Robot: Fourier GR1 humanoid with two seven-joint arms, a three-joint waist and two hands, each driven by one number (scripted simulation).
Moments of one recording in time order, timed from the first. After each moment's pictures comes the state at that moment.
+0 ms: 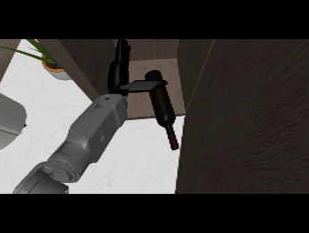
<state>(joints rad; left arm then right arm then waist) -1.08 0.00 0.01 -0.12 0.48 0.23 -0.86 -0.09 -0.01 0.20 -2.46 -0.05 0.09 0.61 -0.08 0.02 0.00</state>
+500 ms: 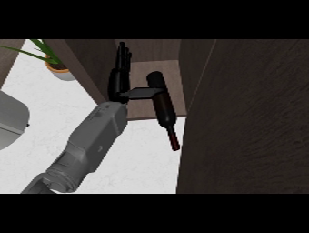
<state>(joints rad) -0.96 0.00 -0.17 -0.27 0.62 0.24 -0.83 -0.10 -0.01 0.20 -2.46 -0.04 0.07 0.62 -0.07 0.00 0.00</state>
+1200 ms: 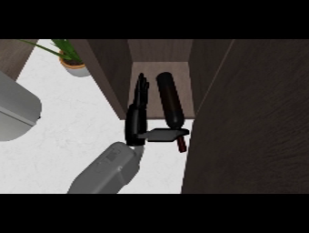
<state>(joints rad) -0.56 0.01 -0.62 -0.92 0.72 0.59 -0.74 -0.08 -0.03 0.15 -2.48 -0.04 0.06 0.65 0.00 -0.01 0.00</state>
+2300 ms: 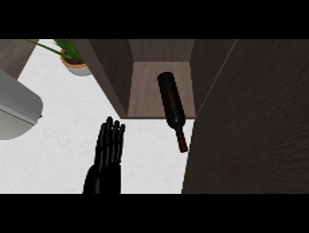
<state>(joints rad) -0.03 0.24 -0.80 -1.77 0.50 0.76 -0.54 -0.03 -0.04 0.15 -2.48 -0.06 0.11 0.63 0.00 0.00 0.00</state>
